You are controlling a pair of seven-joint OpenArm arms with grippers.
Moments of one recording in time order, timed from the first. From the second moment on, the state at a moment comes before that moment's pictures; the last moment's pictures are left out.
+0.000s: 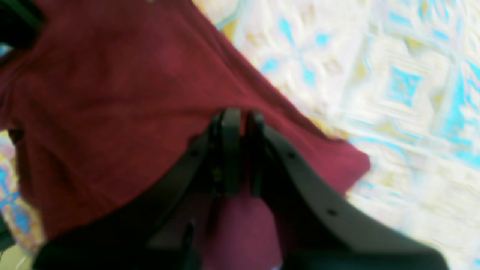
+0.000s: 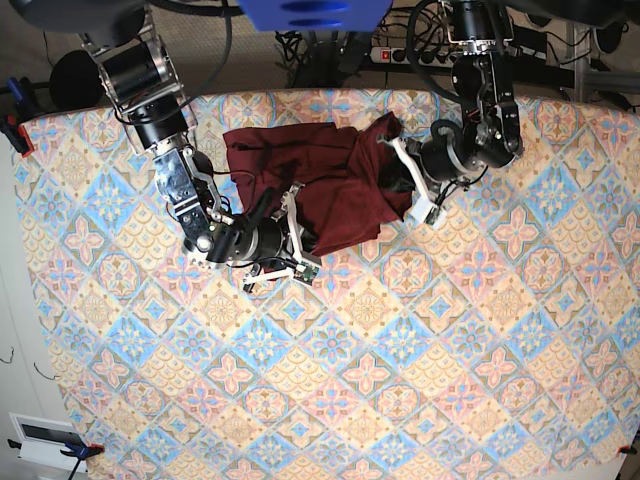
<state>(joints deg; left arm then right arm) 9.3 -2.5 -10.4 94.9 -29.2 -35.2 61.8 16.1 12.8 -26.3 81.4 17.8 41.0 -52.5</state>
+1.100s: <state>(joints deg) 16.6 0.4 -5.2 107.9 -33.1 -35.2 60.2 19.9 13.0 -9.3 79.1 -0.3 41.4 -52.9</state>
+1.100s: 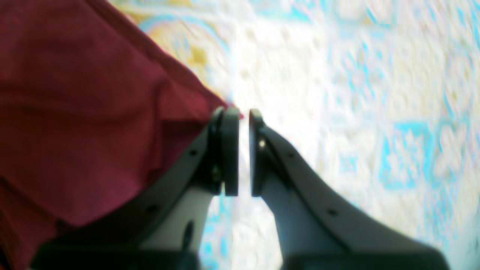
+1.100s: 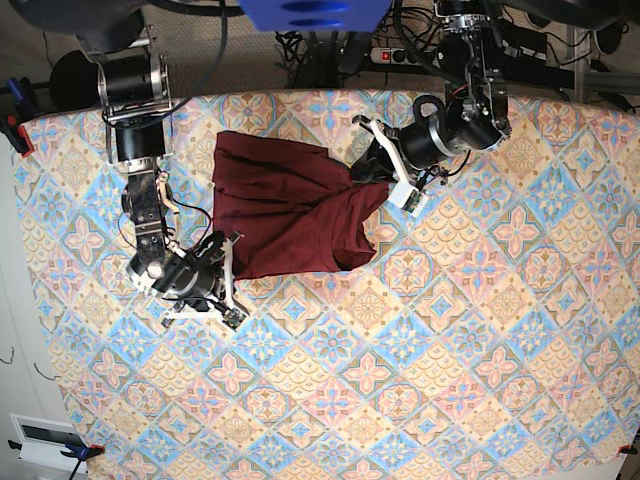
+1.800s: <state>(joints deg) 1.7 1.6 0.3 84.1 -19.0 -35.8 54.8 20.4 18.7 -22.4 71.6 0.3 41.3 -46.6</state>
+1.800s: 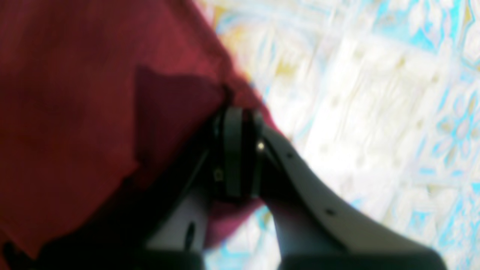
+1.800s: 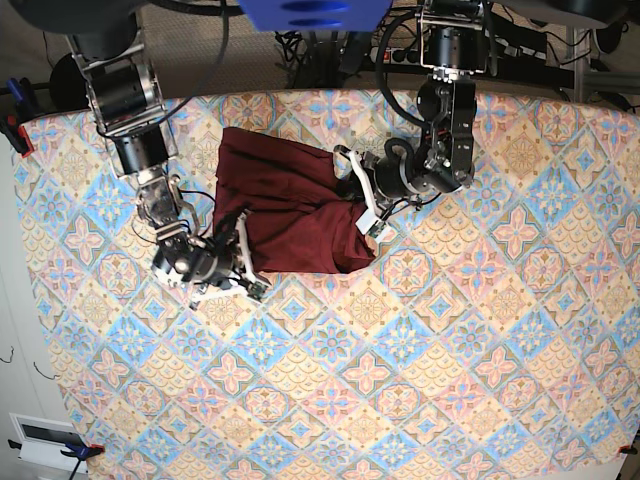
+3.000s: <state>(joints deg) -6.2 3.6 -0.1 85.5 -19.7 -27.3 56.8 -3.1 22.7 -1.8 109.7 -0.5 41.5 -54.1</state>
